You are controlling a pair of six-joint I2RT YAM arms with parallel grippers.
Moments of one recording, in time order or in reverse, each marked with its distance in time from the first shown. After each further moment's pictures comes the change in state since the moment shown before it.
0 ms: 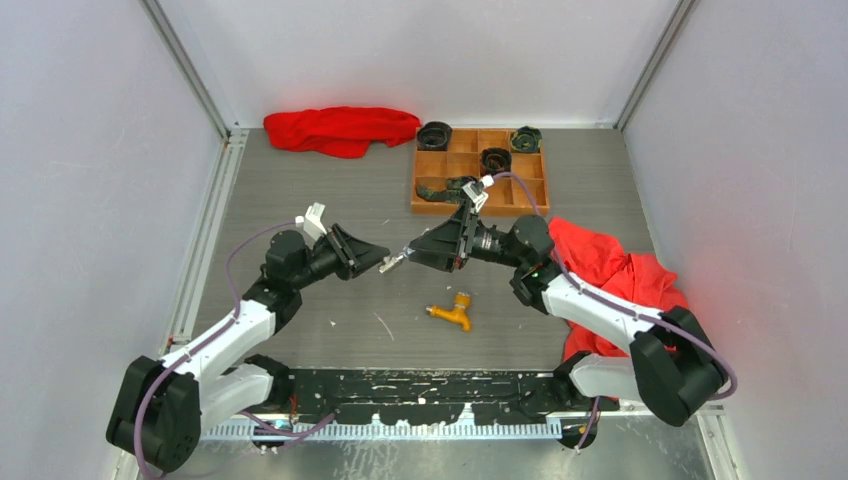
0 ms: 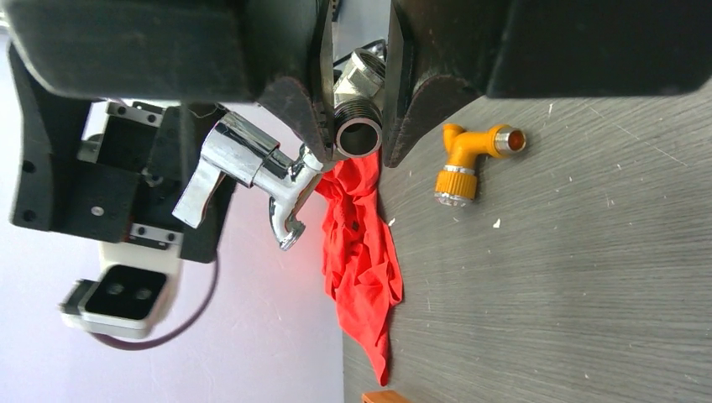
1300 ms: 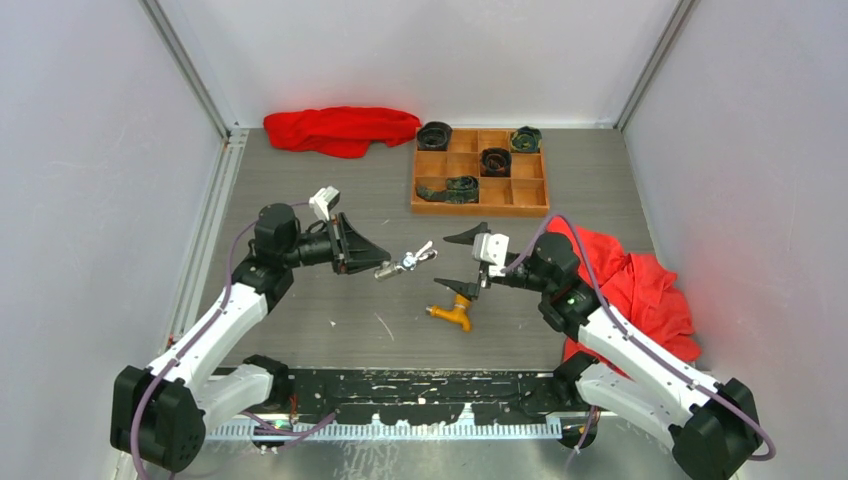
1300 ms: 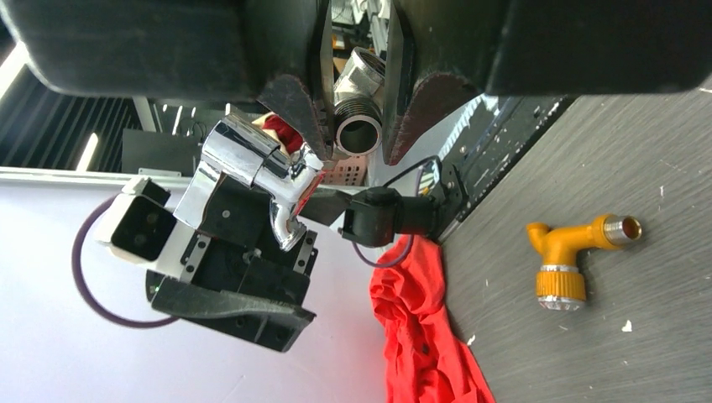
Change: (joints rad) left arm 0.066 0.004 0.226 -0.269 0.410 0.041; right arm -0.003 -0.409 -0.042 -0.581 0.041 -1.871
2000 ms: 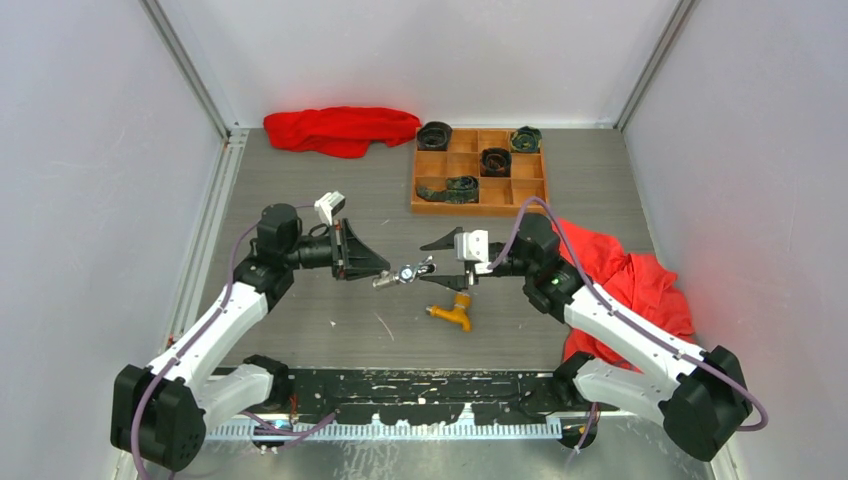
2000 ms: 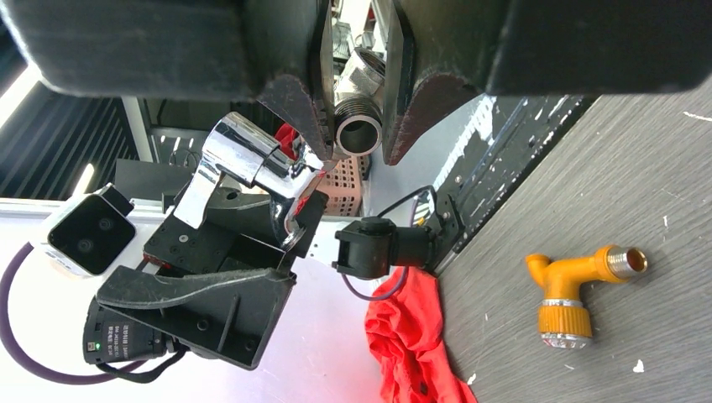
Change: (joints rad) left arm 0.000 0.002 0.012 -0.083 0.084 0.074; right arm 0.045 0.175 0.141 -0.013 -0.170 -0.092
